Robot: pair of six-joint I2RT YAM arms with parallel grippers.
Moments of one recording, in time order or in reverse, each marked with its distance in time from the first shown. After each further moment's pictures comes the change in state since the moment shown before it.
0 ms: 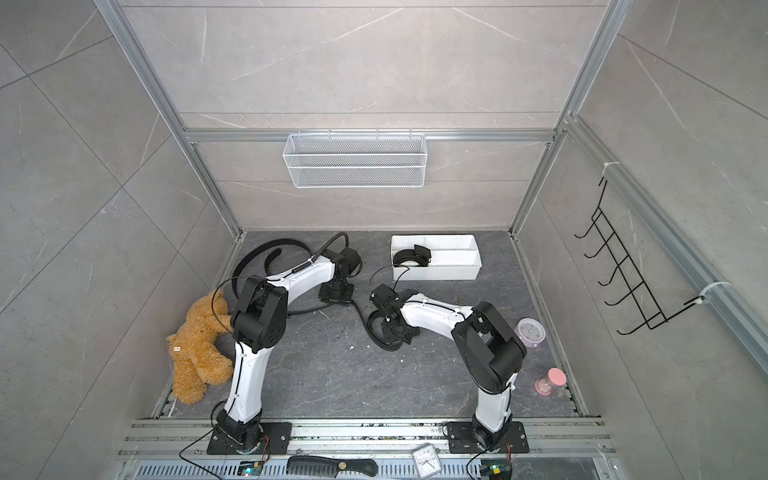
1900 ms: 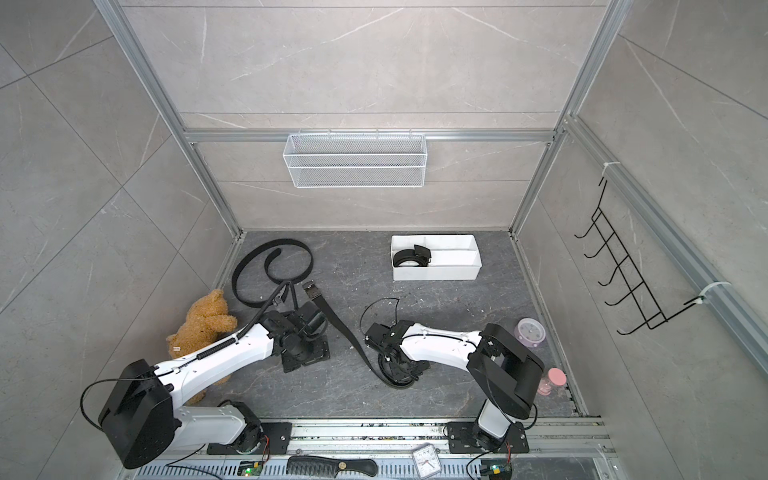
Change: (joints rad) left arm -0.104 -0.871 -0.878 0.146 0.152 -0.608; right arm 0.219 -0.144 -0.189 -0.152 0.085 0.217
